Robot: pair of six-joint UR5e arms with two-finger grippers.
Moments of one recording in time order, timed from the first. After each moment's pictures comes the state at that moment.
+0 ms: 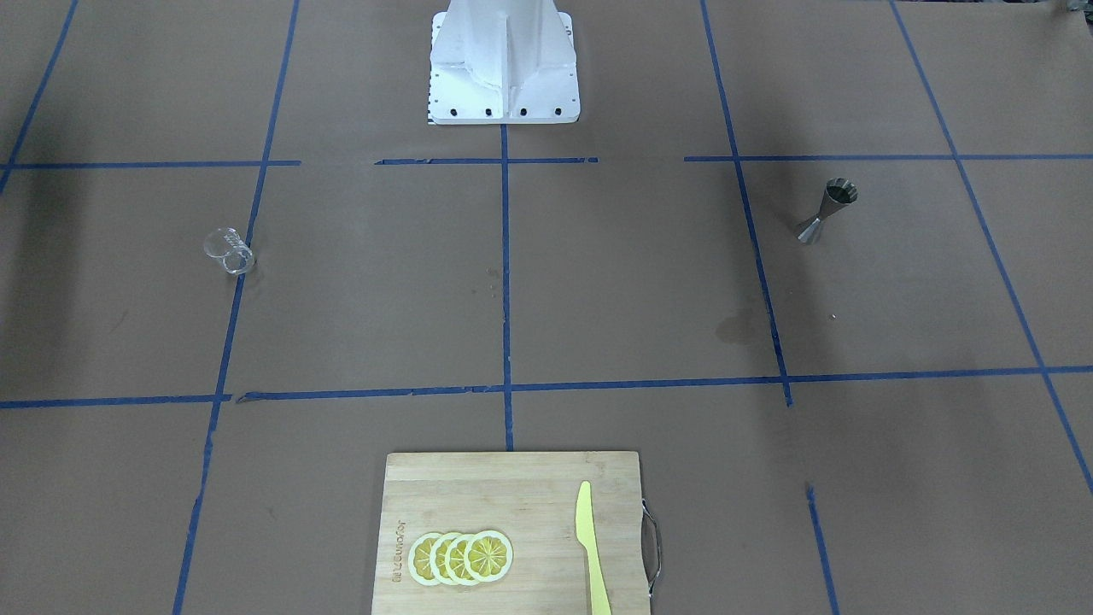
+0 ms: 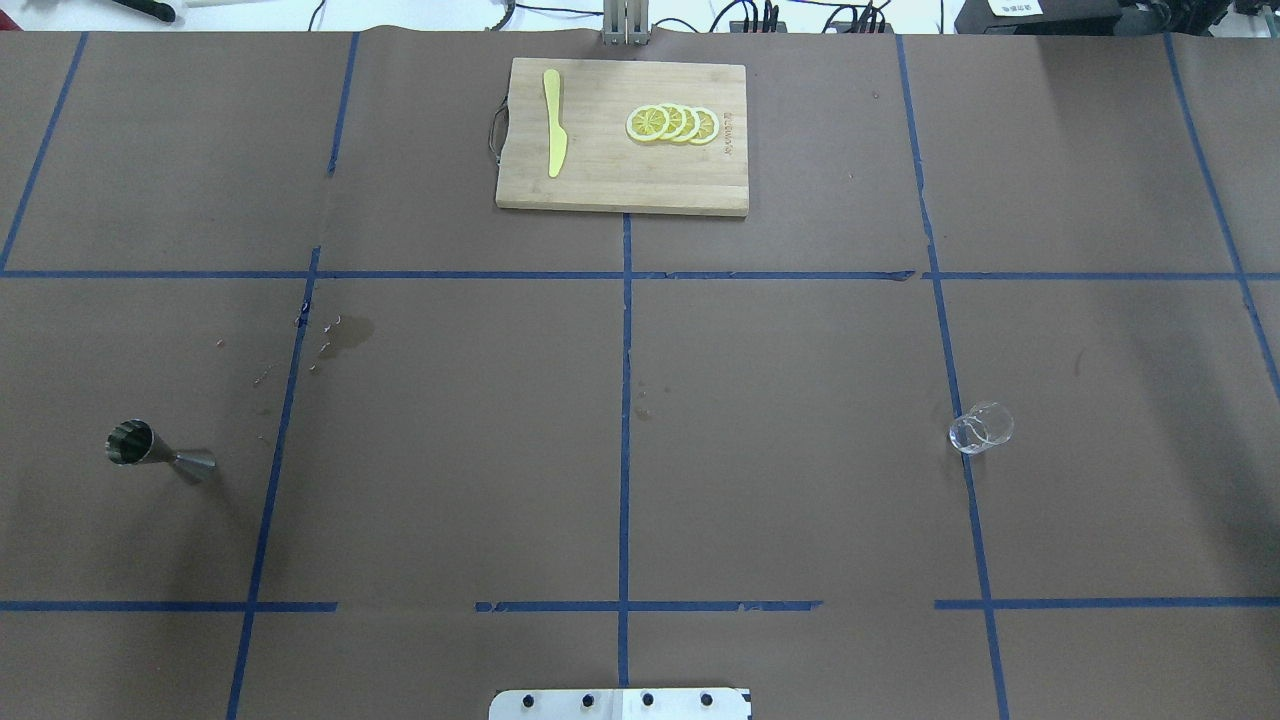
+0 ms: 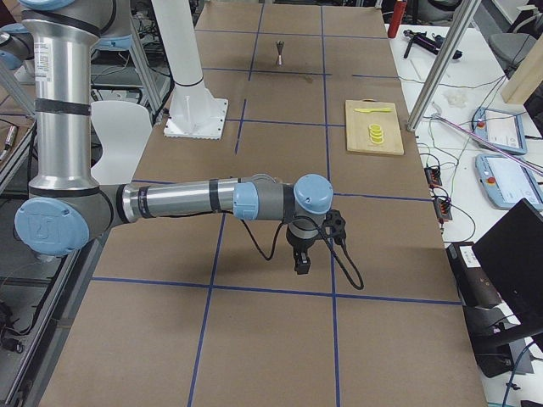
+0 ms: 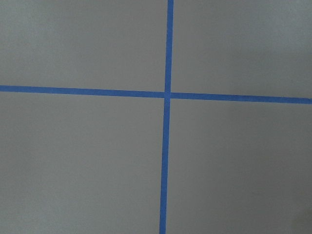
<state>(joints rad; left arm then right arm) -1.54 -1.46 -1.72 -1.70 -2.37 -0.18 1.50 -1.63 1.76 -1.68 2.37 -0.13</state>
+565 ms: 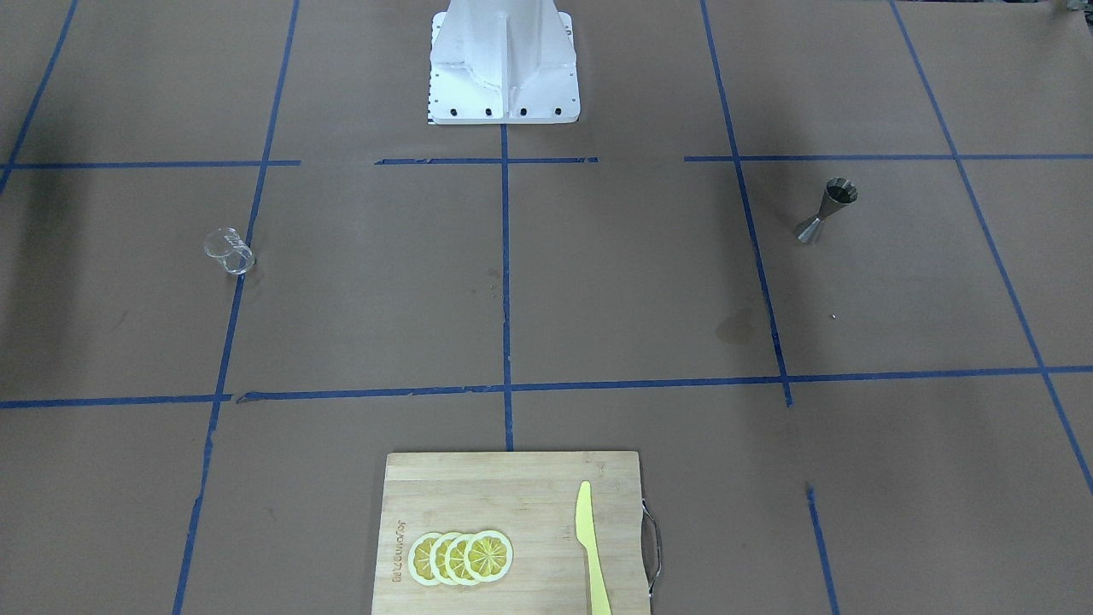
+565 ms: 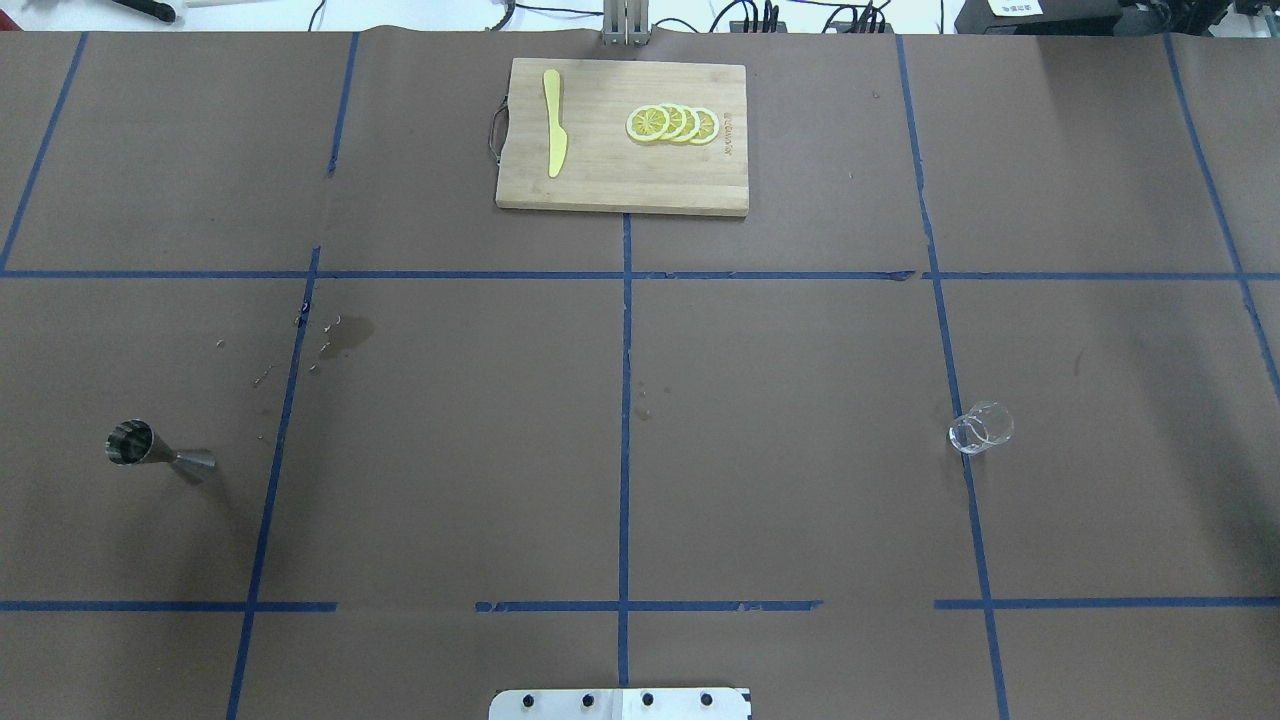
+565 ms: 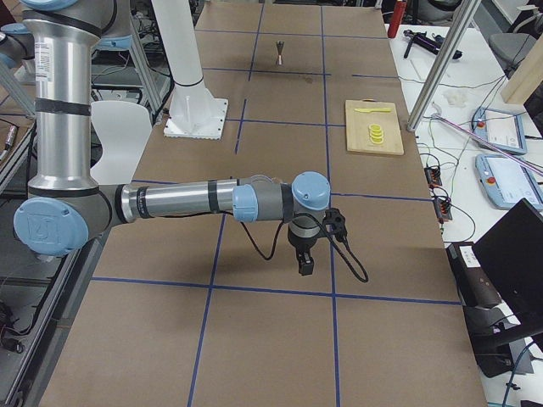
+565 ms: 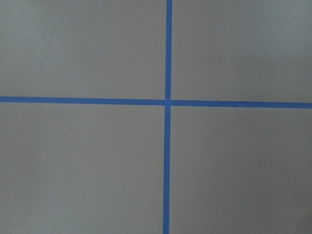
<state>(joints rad) -1.54 -1.47 -1.76 -1.70 -2.30 -0.18 1.48 -1.64 1.76 -1.61 2.32 -0.13</state>
